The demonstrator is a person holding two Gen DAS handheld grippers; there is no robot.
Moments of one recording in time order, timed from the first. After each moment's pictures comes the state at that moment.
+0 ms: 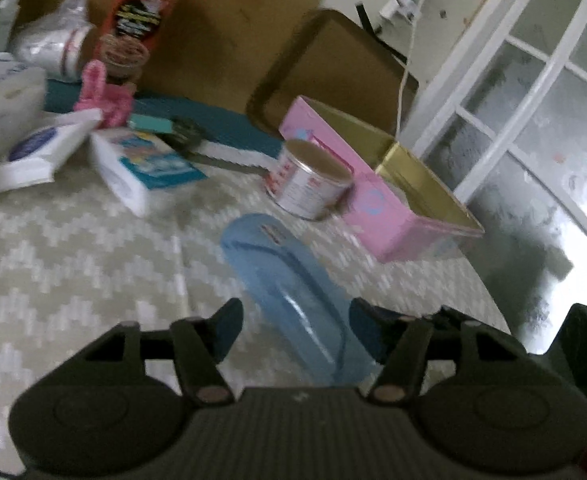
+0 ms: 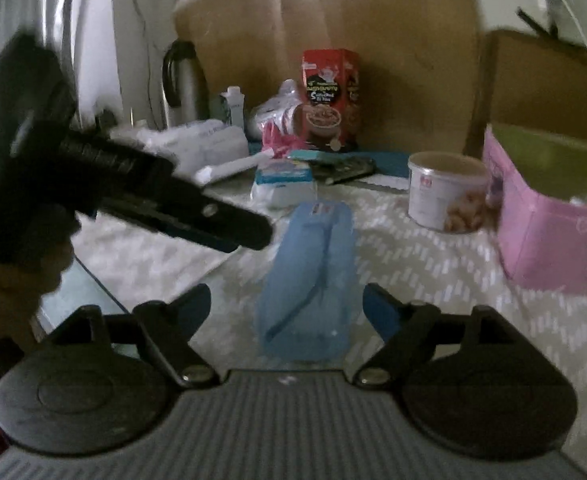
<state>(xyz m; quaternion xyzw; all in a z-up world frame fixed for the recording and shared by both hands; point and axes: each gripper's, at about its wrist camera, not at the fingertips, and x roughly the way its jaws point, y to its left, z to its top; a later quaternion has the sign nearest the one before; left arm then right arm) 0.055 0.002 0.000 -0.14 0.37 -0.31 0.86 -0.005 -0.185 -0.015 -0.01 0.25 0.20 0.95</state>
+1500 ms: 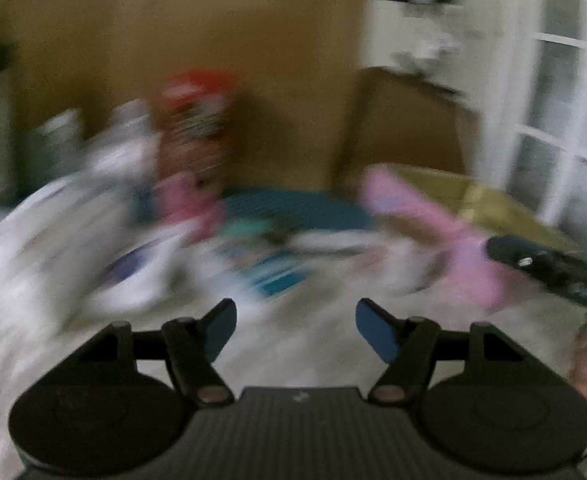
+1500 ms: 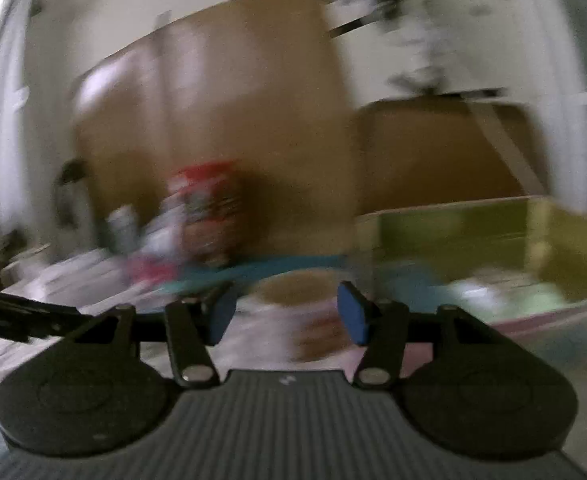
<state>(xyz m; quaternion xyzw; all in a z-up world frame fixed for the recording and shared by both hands) 0.057 0.039 0.013 -0.05 0.28 -0.15 0.95 0.046 -0.255 0.018 0.06 0.12 0.12 0.98</state>
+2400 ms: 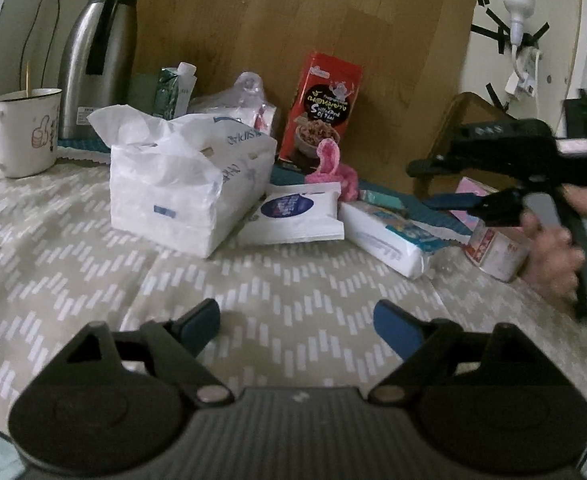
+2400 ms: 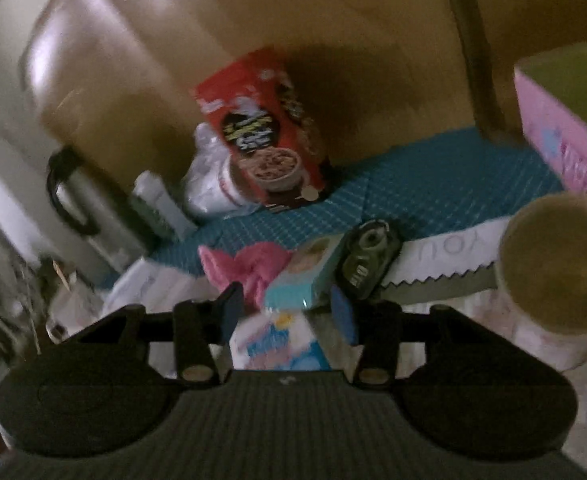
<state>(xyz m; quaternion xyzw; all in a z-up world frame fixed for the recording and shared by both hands) 0.043 0.127 -0.030 -0.11 0.26 -0.11 0.95 0.197 -0.162 0.020 0.25 0.32 0.13 0.90</state>
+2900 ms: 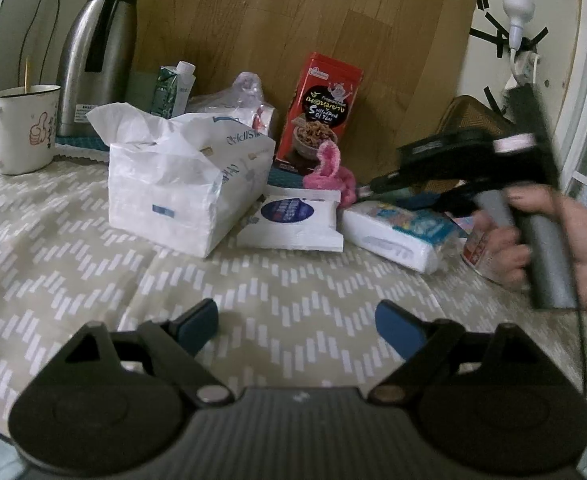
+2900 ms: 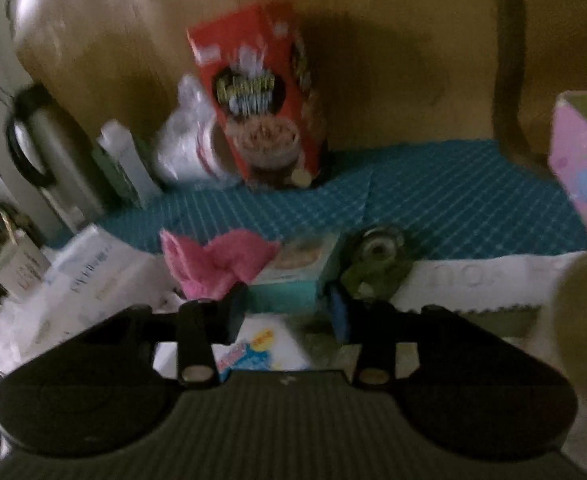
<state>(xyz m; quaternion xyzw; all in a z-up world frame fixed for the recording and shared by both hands) 0.043 0.130 -0.029 -0.12 0.26 -0.11 0.95 0.224 -0.133 0.020 0.14 0.34 0.12 0.92</state>
